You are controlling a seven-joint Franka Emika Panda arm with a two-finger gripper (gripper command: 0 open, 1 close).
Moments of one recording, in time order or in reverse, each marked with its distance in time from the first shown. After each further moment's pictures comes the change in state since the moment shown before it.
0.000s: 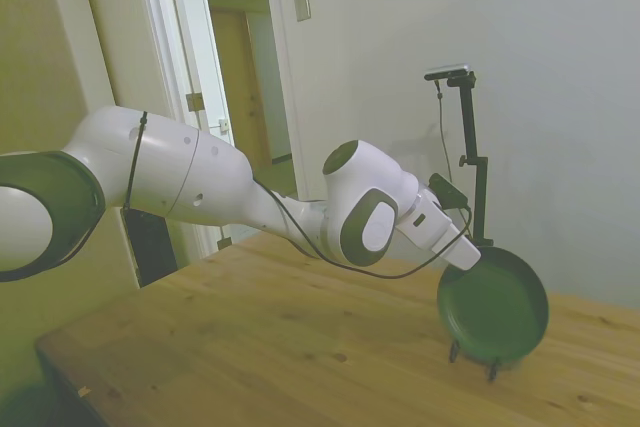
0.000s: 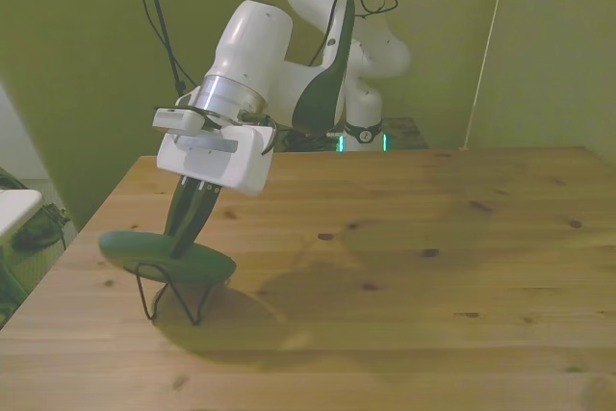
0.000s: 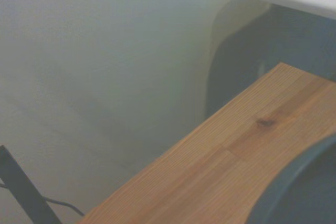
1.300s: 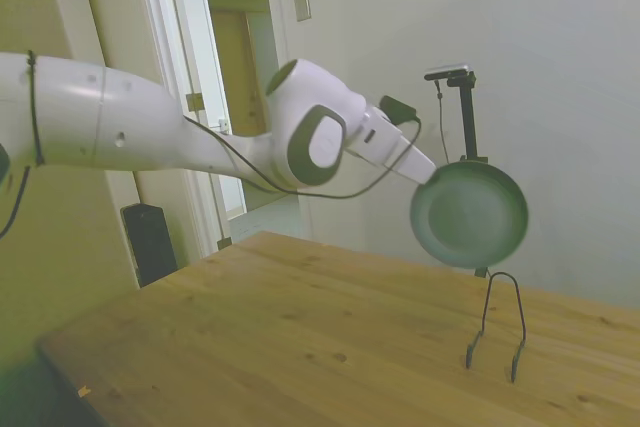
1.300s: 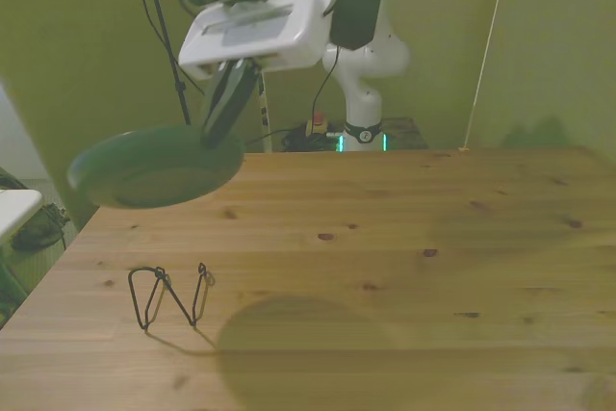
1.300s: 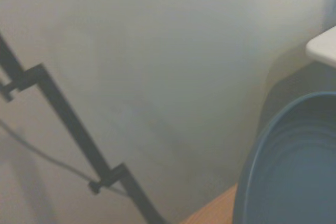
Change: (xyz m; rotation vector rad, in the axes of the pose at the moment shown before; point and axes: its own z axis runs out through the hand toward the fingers) arm -0.040 -0.100 -0.156 0.051 -0.072 -0.092
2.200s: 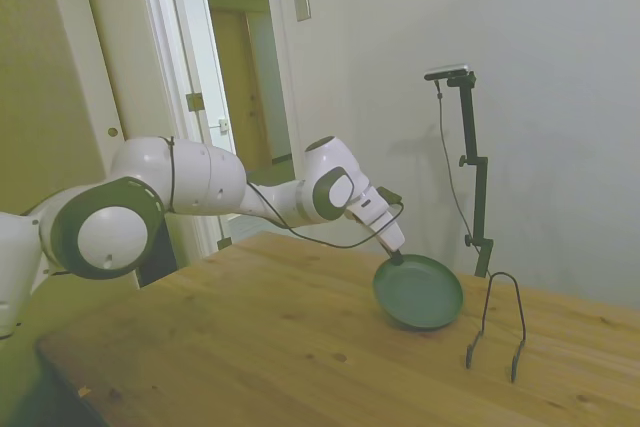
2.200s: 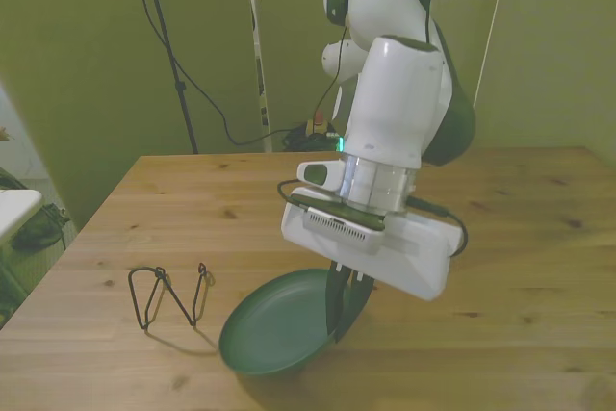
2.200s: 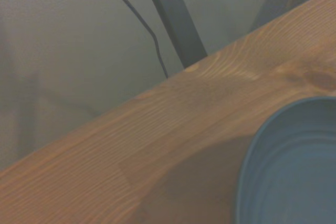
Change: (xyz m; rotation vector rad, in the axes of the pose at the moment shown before) arm -0.150 0.026 0.216 -0.365 -0.114 -0.086
